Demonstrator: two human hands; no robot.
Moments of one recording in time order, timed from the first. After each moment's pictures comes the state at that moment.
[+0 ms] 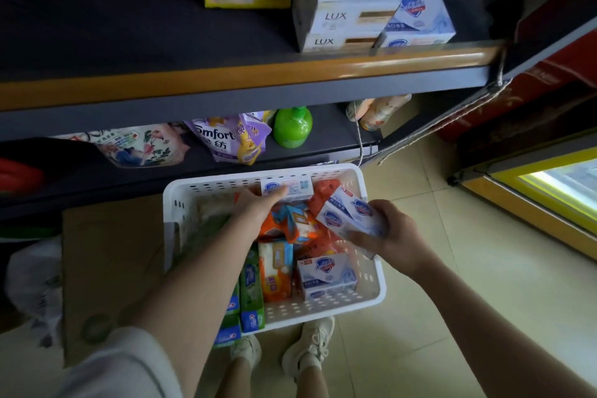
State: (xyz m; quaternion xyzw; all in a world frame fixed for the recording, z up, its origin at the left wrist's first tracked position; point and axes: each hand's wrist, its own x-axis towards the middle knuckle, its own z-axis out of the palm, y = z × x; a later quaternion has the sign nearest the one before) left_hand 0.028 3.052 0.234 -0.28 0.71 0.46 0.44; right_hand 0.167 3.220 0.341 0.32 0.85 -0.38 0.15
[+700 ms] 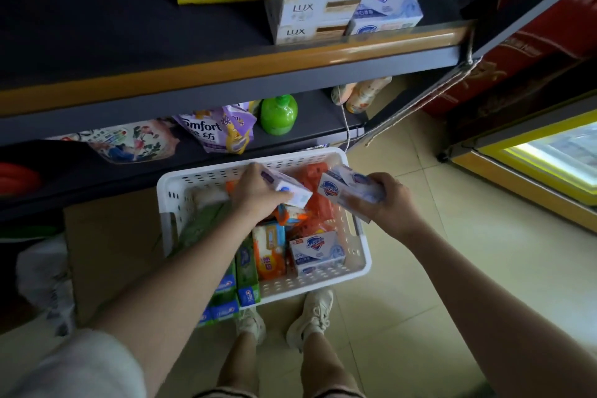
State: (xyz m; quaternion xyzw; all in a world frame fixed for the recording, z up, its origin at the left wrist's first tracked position) left_hand 0.041 3.052 0.286 0.00 0.85 0.39 0.35; right_hand 0.163 3.232 0.361 0.35 0.86 -0.35 0.13
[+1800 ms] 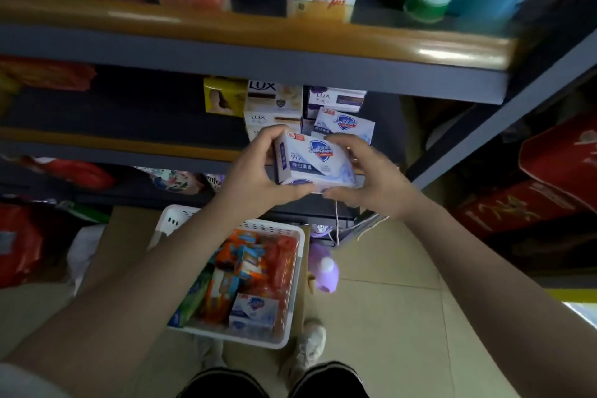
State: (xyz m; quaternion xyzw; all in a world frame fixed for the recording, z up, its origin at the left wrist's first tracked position) left_hand 0.041 3.161 0.529 0.13 0.85 0.50 0.07; right_hand 0.049 3.371 0.520 -0.16 0.89 -0.43 0.09
